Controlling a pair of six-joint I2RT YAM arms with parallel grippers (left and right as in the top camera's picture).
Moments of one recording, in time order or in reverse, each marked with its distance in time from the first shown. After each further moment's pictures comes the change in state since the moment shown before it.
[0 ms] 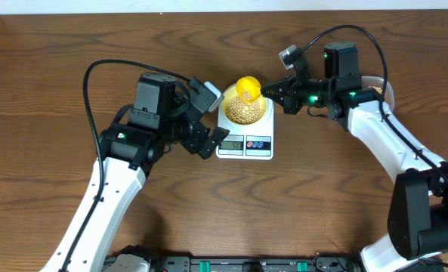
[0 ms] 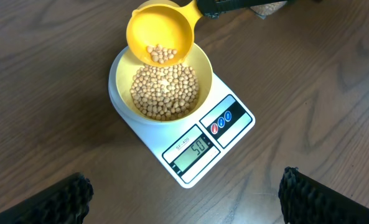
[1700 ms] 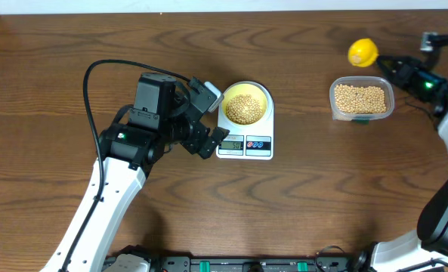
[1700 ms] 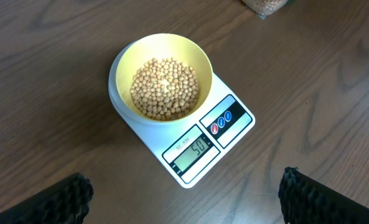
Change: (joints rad) left arm 0.000 0.000 0.000 0.000 0.000 0.000; right arm -0.634 0.000 -0.002 0.126 -0.090 0.436
